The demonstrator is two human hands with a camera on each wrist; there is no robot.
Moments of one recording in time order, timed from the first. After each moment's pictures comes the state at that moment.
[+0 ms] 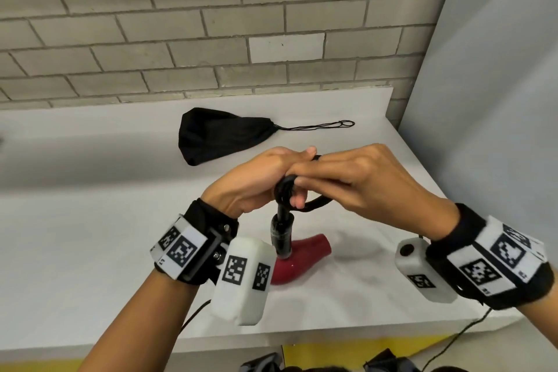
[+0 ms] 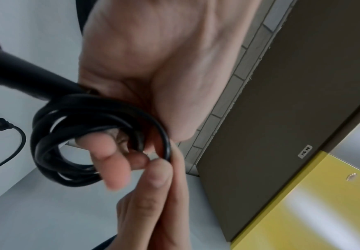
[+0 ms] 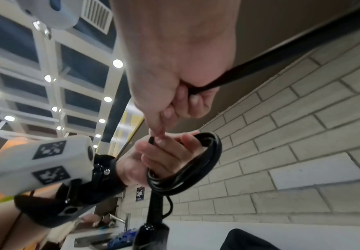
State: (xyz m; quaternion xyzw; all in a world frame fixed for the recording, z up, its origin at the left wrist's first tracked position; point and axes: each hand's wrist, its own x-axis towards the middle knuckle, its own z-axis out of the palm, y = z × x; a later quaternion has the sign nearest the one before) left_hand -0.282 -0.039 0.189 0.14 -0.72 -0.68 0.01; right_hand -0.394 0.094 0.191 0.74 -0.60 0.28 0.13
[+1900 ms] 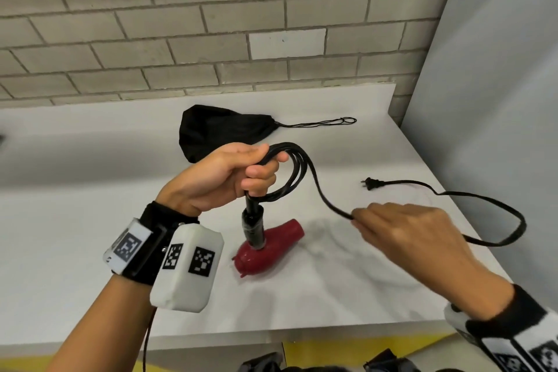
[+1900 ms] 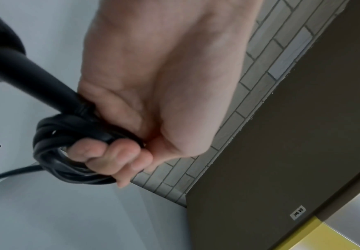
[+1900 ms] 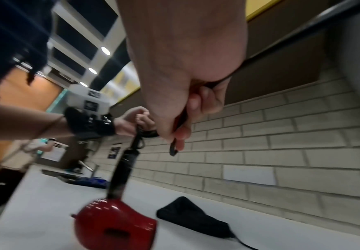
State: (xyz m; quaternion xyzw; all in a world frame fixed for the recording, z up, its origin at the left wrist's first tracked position) left_hand -0.247 -0.078 0.180 0.08 -0.62 -0.78 0.02; right_hand -0.405 0.160 0.124 0.63 -0.73 0.06 0.25
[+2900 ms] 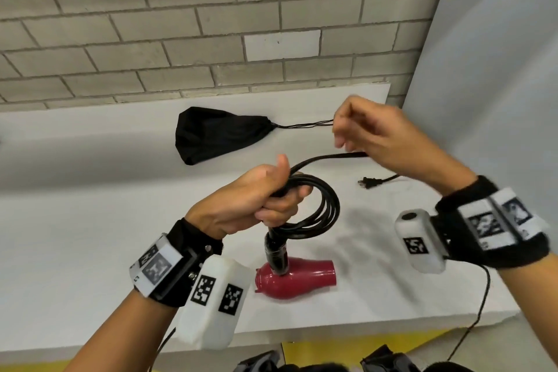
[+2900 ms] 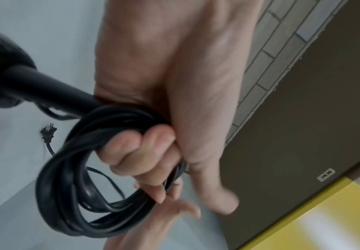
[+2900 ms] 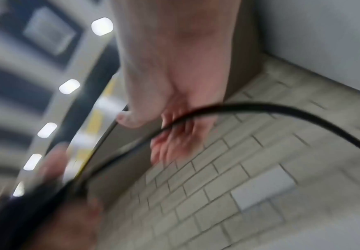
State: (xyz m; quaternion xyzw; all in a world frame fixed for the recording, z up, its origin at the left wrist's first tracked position) left_hand -0.261 -0.037 0.168 0.03 -0.66 -0.75 -0.03; right_hand -0.436 0.088 0.206 0.59 -0.65 0.45 -0.14
